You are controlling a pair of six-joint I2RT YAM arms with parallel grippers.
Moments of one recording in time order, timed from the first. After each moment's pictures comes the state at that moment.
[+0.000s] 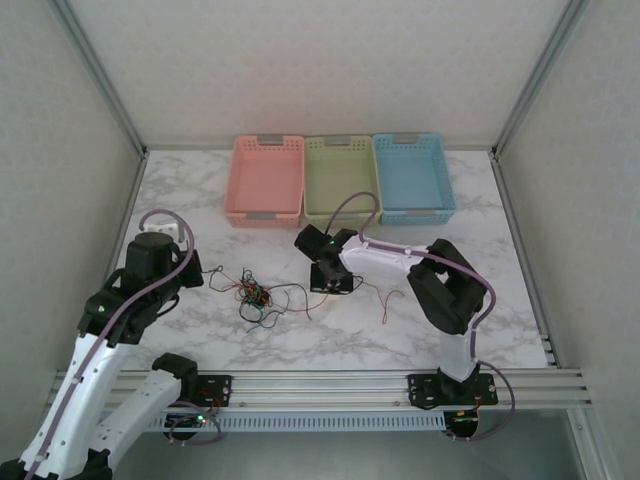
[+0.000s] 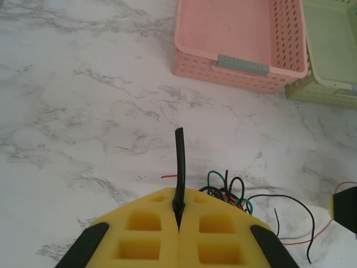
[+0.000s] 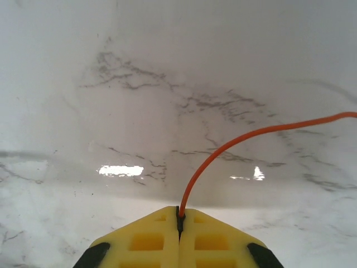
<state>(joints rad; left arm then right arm) -0.32 0.68 0.95 -0.96 -0.19 -0.40 0.90 1.90 1.29 -0.80 0.04 0.88</state>
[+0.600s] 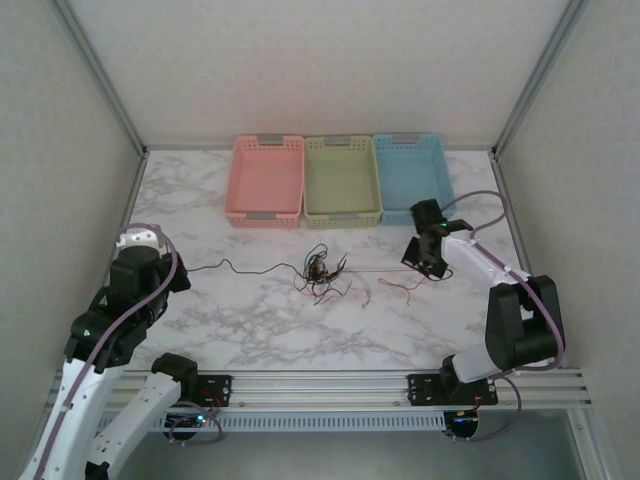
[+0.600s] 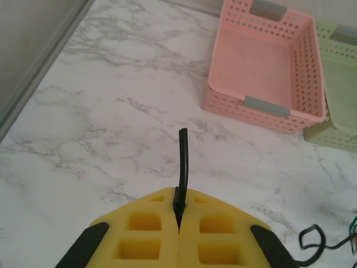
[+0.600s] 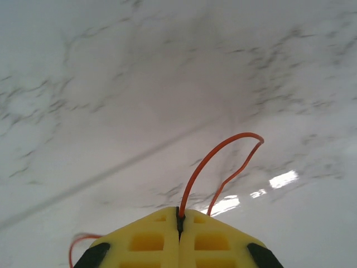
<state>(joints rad) -0.32 0.56 0.95 -0.97 -0.35 -0.43 0.23 1.48 0.94 -0.78 0.10 0.68</state>
